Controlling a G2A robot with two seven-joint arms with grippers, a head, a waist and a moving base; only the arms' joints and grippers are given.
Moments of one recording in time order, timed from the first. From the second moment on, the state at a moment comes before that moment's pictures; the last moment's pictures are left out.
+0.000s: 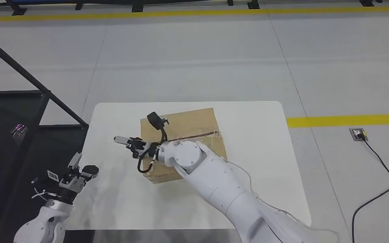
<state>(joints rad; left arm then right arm) 1.38 -1.09 -1.81 -1.37 -0.47 -0.29 -0.53 -0.25 -1.91 0.62 -0.39 0.31 -0.26 0.54</state>
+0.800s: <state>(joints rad) 1.37 -1.09 -1.81 -1.40 -0.43 -0.28 -0.54 -0.25 -1.82 0.76 -0.31 0.29 -0.42 0.62</state>
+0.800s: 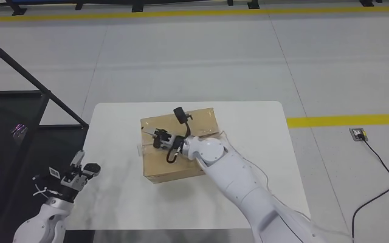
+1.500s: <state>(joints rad) 1.37 -1.09 -1.78 -1.44 -0.40 -0.26 -0.51 -0.47 -1.61 0.97 -0.78 0.05 -0.17 0.66</state>
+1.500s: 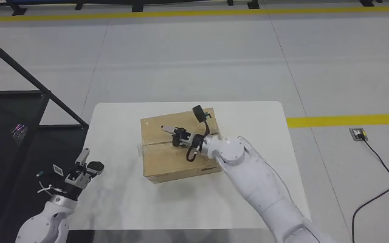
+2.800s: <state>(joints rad) 1.37 -1.08 -1.83 -1.42 -0.46 -0.29 -0.59 -0.82 -1.48 1.32 -1.36 0.02 0.07 0.60</state>
